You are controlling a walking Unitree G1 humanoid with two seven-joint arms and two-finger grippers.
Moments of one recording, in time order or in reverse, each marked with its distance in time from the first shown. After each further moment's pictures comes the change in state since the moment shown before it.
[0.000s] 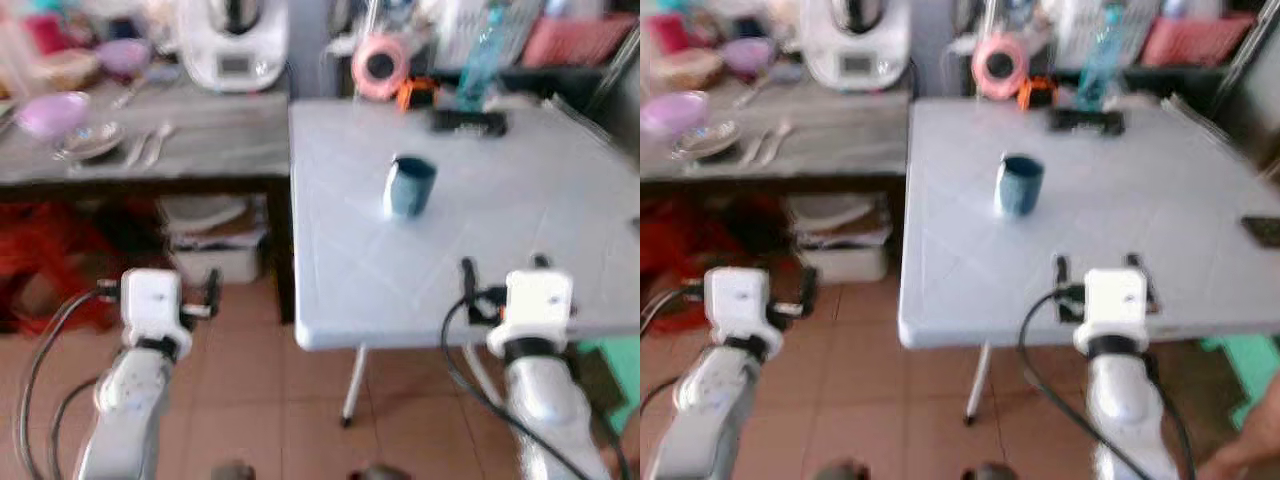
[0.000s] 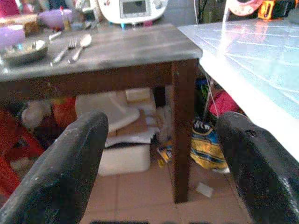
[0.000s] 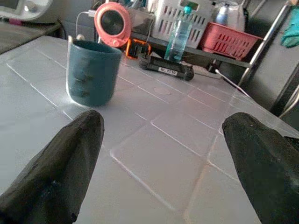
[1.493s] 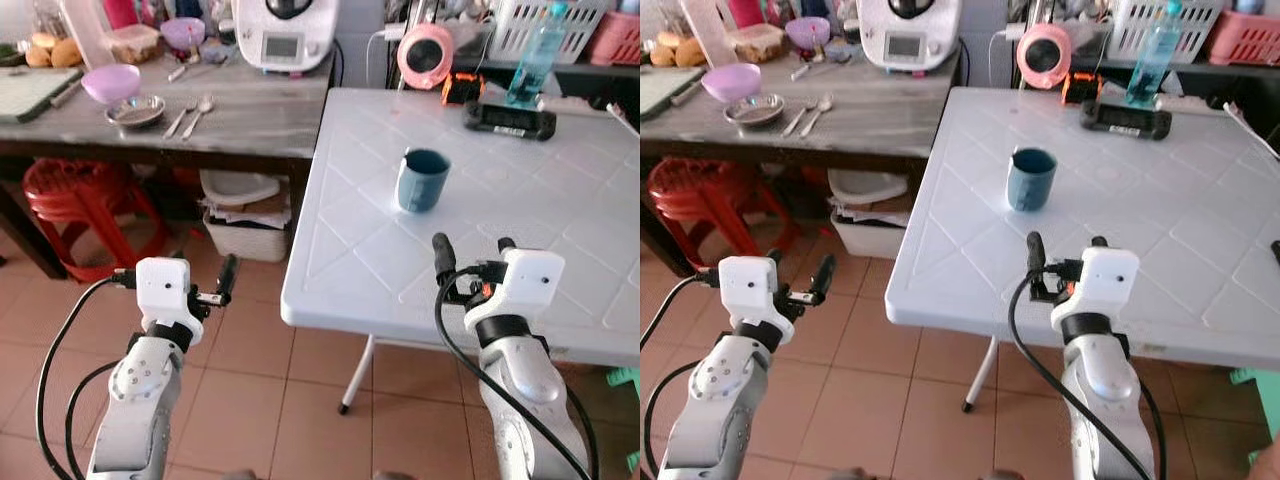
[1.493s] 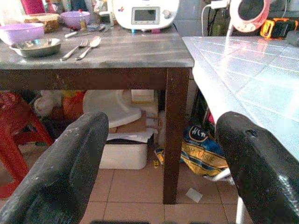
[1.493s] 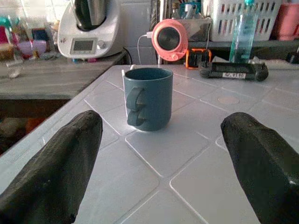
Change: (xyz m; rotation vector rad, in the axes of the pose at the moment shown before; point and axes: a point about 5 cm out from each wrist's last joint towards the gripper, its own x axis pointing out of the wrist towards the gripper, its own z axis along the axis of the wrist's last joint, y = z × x) left arm 0.011 -0.010 0.014 -0.067 -0.074 -0.068; right arm 0.012 0.024 0.016 0.261 -0.037 0.112
